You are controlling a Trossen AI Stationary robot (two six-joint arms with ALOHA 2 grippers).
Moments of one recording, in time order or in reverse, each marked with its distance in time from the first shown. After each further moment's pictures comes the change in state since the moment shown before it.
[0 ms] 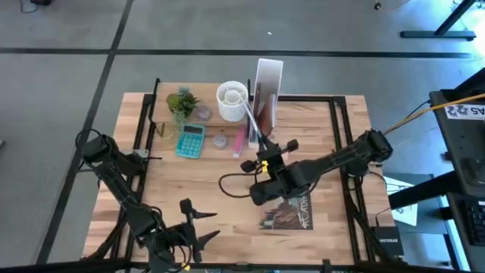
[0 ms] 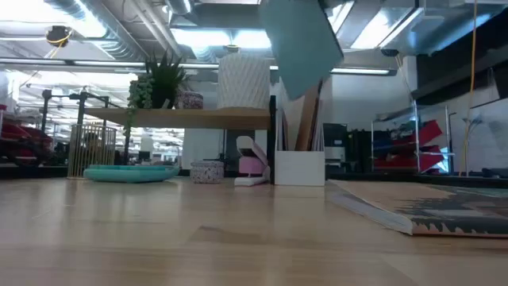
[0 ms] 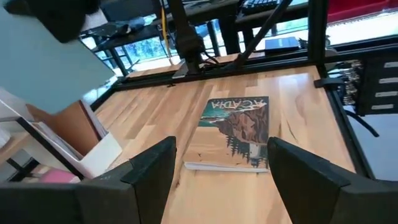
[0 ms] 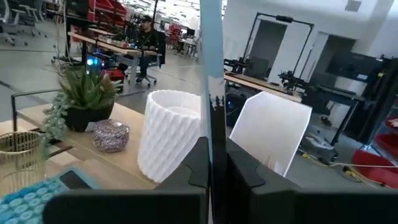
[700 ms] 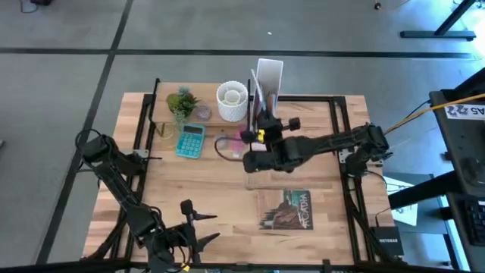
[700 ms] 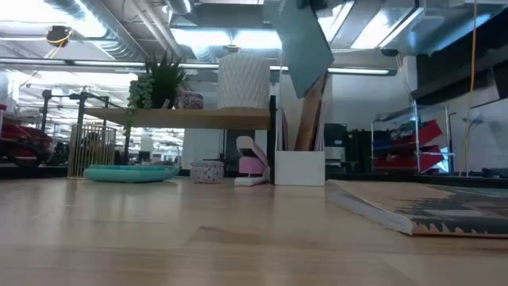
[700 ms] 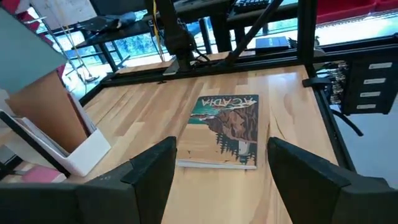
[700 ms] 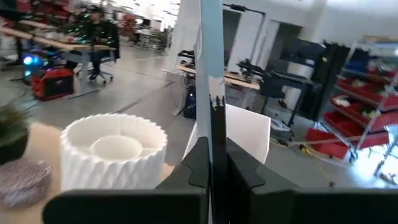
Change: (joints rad) left arm 0.000 -0.002 0.001 -0.001 0.034 -0.026; right arm -0.226 0.003 0.083 -0.114 -0.003 0.081
